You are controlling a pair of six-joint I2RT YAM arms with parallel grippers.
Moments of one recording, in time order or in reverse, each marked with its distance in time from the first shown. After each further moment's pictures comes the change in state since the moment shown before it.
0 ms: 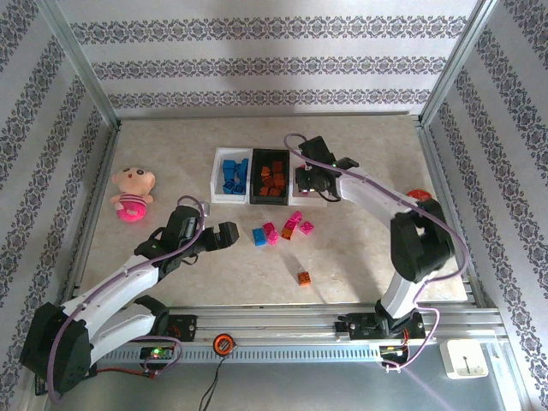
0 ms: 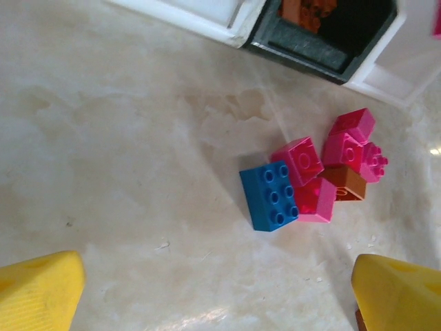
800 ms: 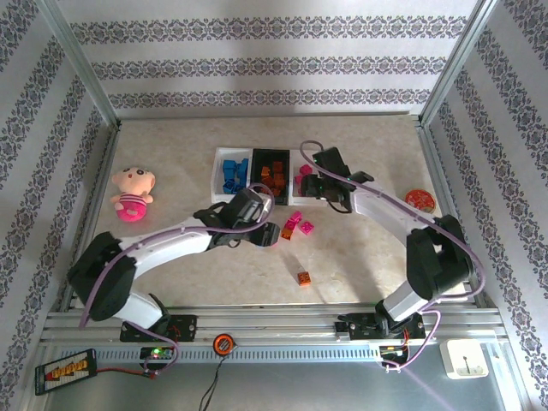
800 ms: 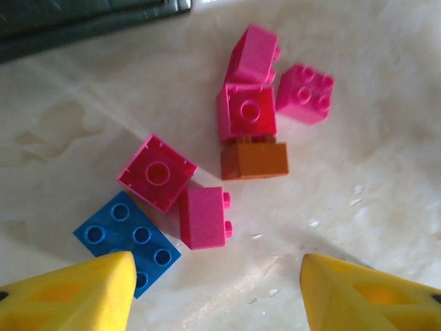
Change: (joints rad) left arm -0.330 0.559 0.434 -0.084 -0.105 0.269; right arm -0.045 -0.241 -0.265 0.103 -0.015 0.076
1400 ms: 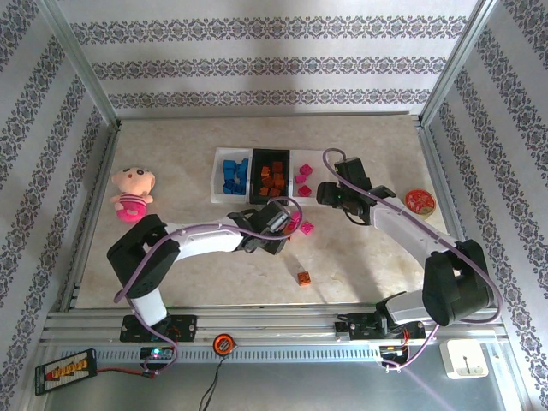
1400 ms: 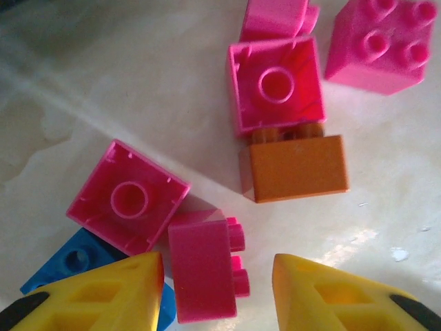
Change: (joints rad) left arm -0.100 0.224 0.106 -0.029 -0.201 0.050; right arm -0.080 -0.146 -0.140 0.021 -0.039 0.021
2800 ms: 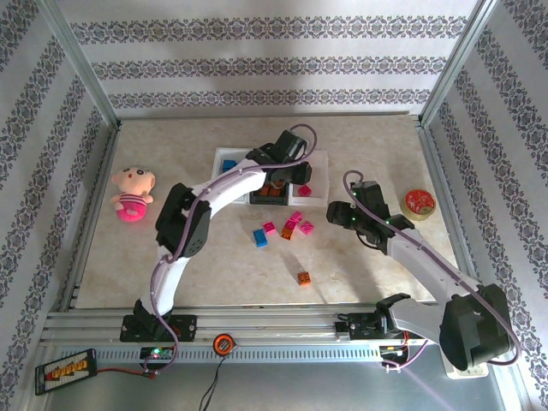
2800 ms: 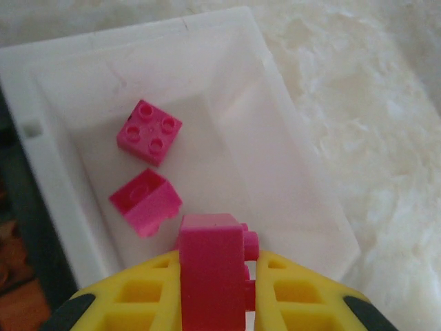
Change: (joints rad) left arm 0.224 0.499 0.925 -0.168 0.233 -0.015; right arm -0.032 -0.298 -0.279 0.024 -0.082 0.049
